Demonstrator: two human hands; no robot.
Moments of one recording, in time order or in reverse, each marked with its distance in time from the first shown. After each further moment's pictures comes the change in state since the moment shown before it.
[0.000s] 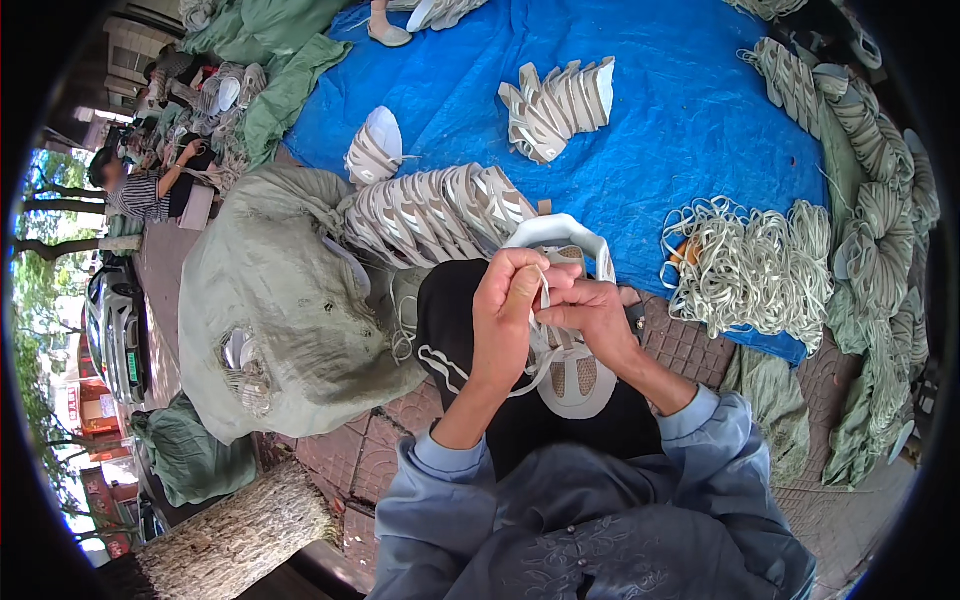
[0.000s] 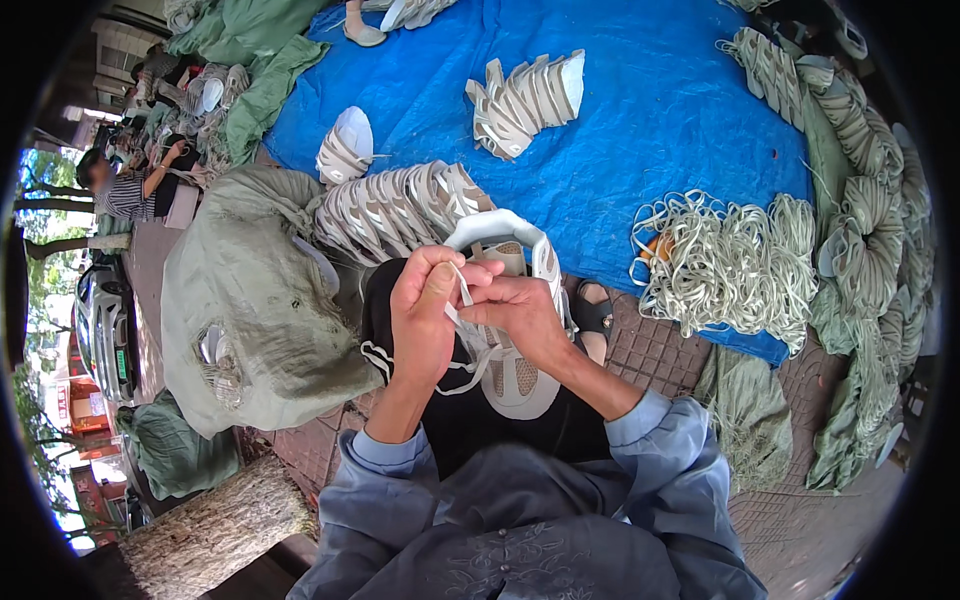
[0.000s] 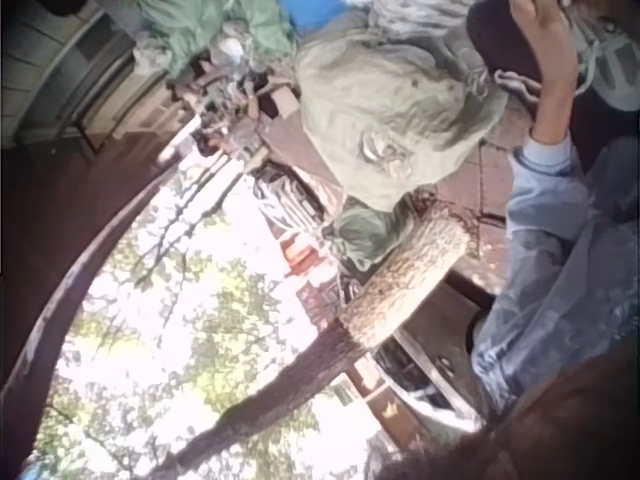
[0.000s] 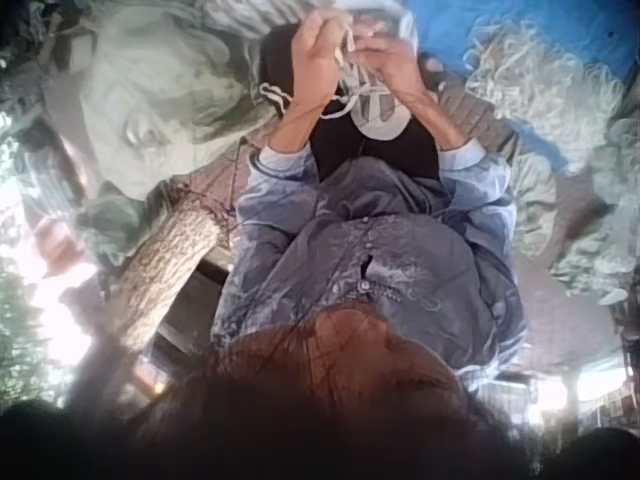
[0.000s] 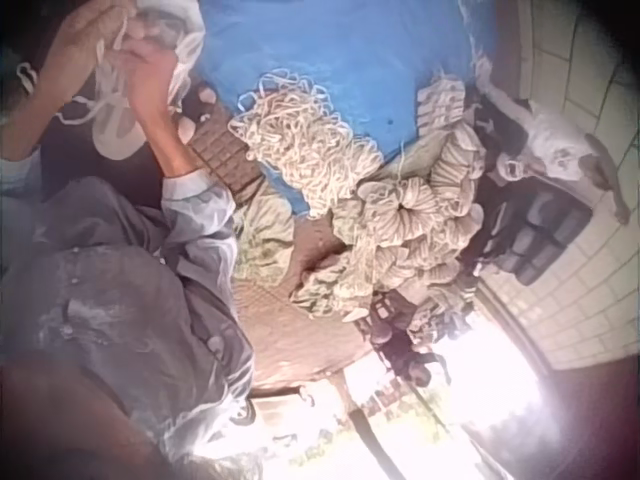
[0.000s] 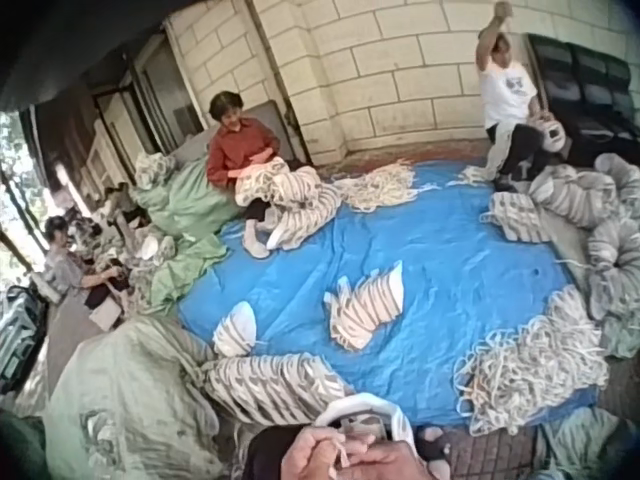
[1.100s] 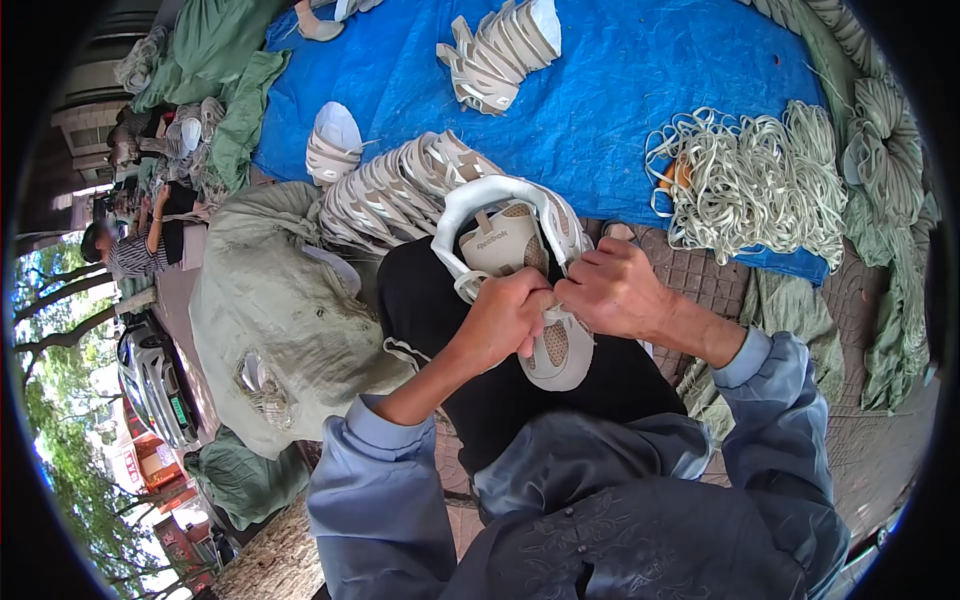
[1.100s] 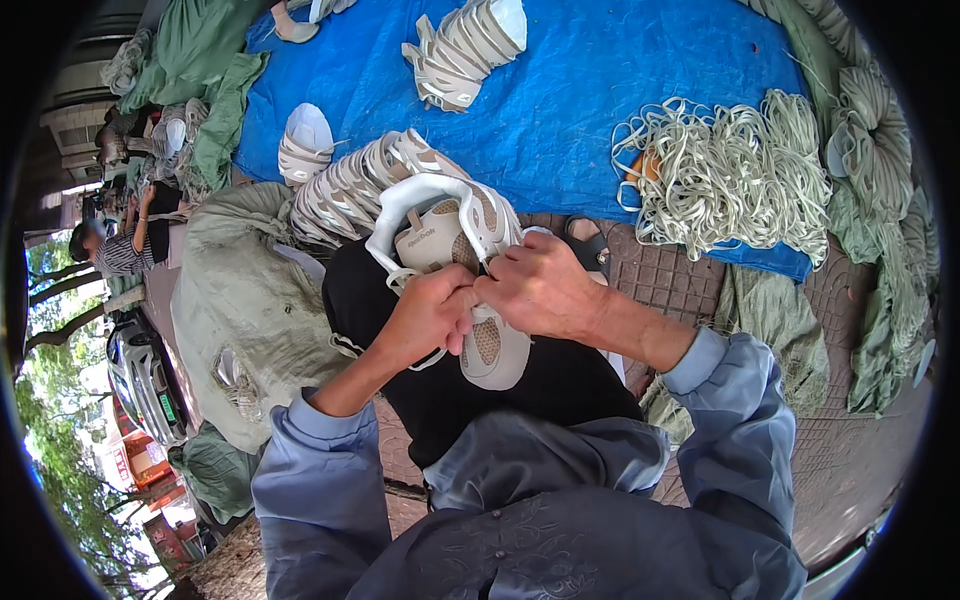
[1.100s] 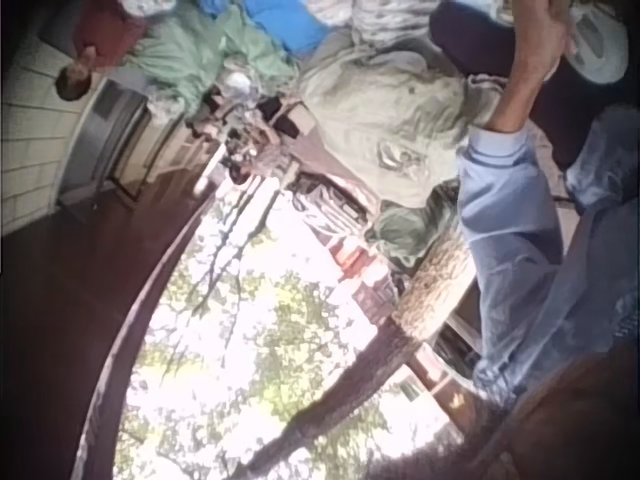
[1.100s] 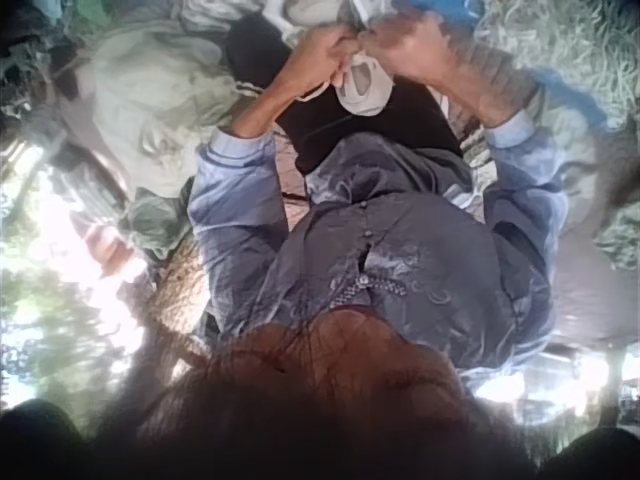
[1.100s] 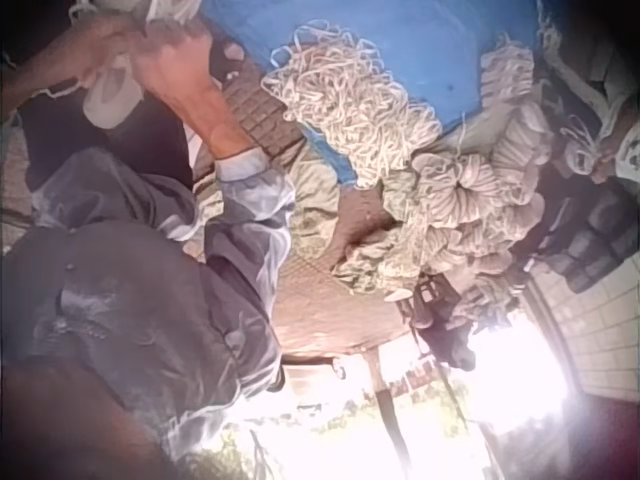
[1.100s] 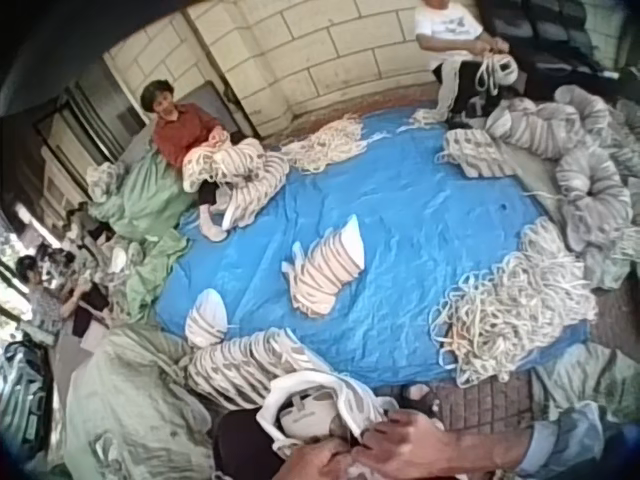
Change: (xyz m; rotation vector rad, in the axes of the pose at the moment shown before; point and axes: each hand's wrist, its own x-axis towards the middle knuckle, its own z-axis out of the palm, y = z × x) left_hand 0.001 -0.016 0.011 0.841 -0.479 -0.655; right_hand -0.028 0.010 -0.063 -1.343 -0.055 -0.868
